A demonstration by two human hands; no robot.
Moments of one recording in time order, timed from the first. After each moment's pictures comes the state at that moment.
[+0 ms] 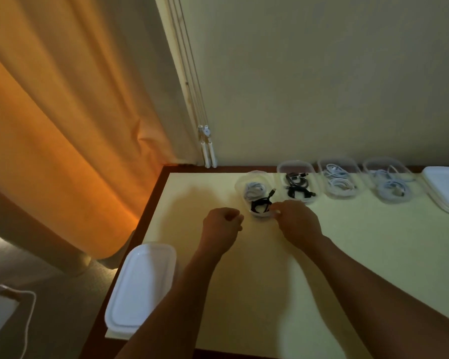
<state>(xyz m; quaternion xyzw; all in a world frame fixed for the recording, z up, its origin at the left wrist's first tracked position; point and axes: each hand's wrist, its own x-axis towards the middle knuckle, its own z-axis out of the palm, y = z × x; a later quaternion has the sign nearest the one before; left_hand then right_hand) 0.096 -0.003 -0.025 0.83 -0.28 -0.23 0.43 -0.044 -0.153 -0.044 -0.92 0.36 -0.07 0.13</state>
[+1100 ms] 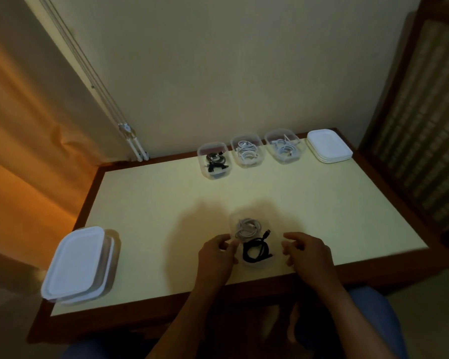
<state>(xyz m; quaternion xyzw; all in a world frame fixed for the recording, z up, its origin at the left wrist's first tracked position) -0.133 0.030 -0.053 0.81 -0.34 -0.27 0.40 -0.328 -0.062 -0.047 -0.66 0.55 -0.25 0.44</state>
